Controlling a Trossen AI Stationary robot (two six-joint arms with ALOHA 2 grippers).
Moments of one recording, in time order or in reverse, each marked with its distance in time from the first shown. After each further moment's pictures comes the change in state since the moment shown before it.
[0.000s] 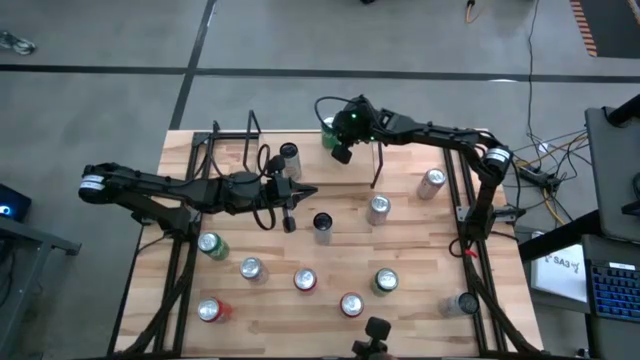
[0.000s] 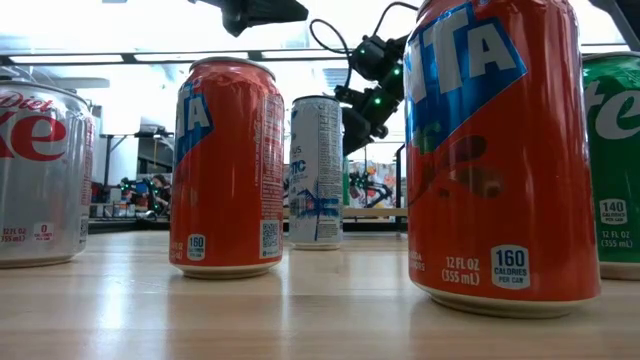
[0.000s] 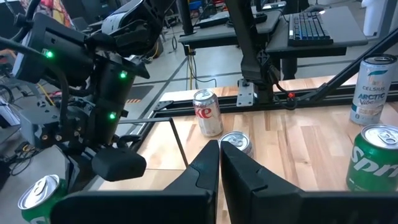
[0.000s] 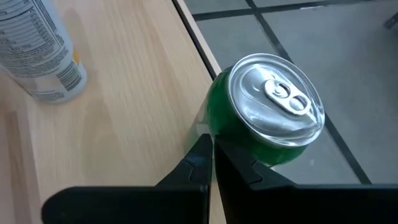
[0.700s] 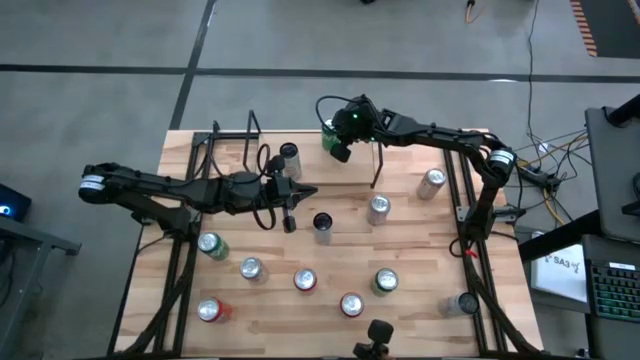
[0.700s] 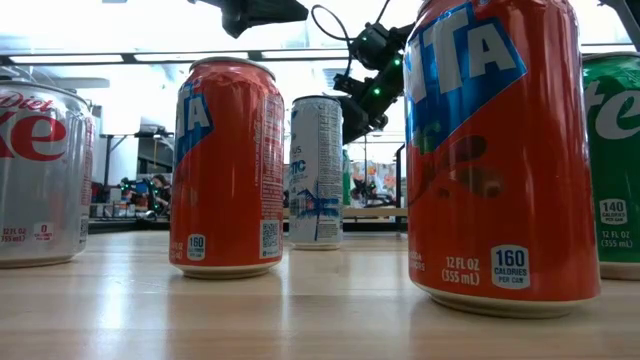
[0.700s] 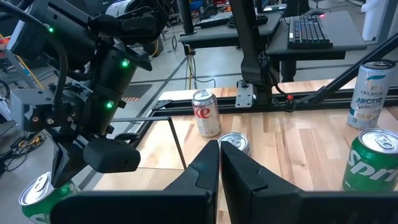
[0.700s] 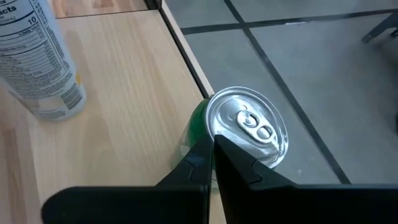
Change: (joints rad) left arm -0.001 0.000 0.000 0.000 0.000 -0.029; right arm 0.019 -0.035 0.001 0.021 0.052 -0.003
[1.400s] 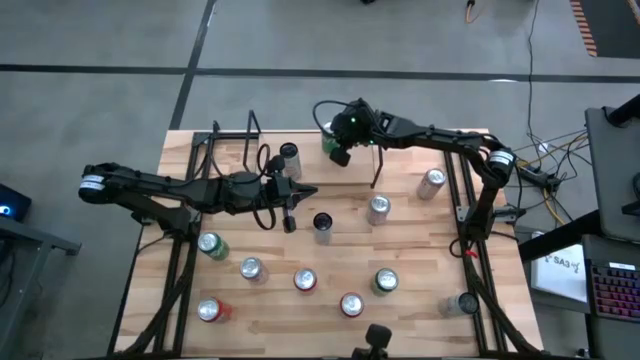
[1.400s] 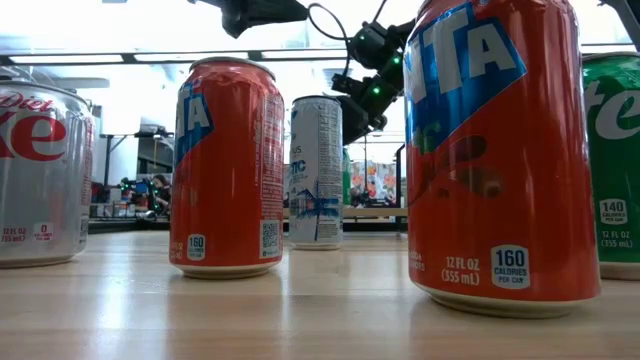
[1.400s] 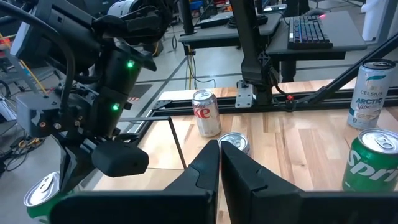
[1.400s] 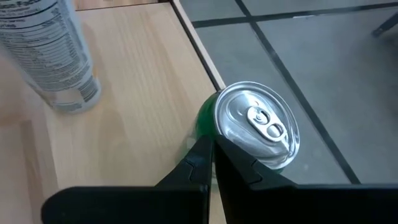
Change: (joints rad) left arm 0.000 0.000 0.000 0.000 0.000 -0.001; right arm 0.022 0.000 0.000 -0.031 0.001 0.021
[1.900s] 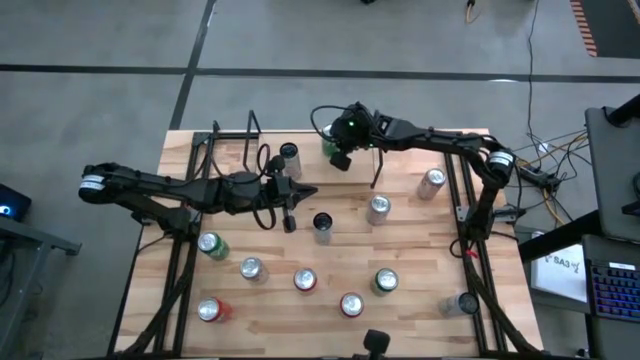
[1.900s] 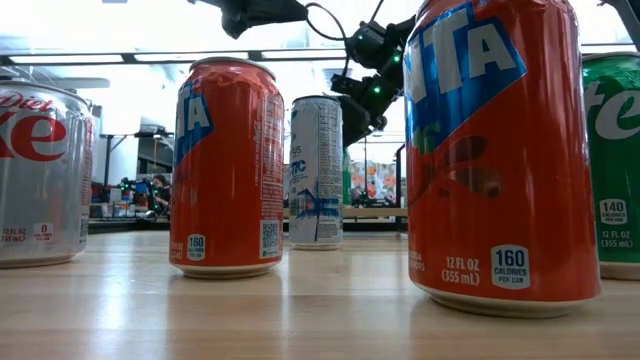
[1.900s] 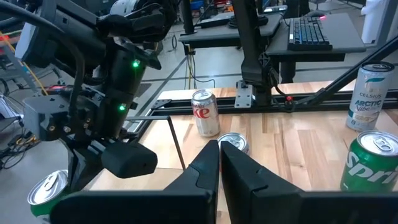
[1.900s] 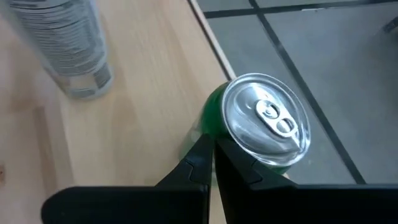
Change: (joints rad) left arm 0.000 0.000 0.000 0.000 0.000 -0.010; right arm 0.024 -0.001 0.001 -0.043 0.000 0.000
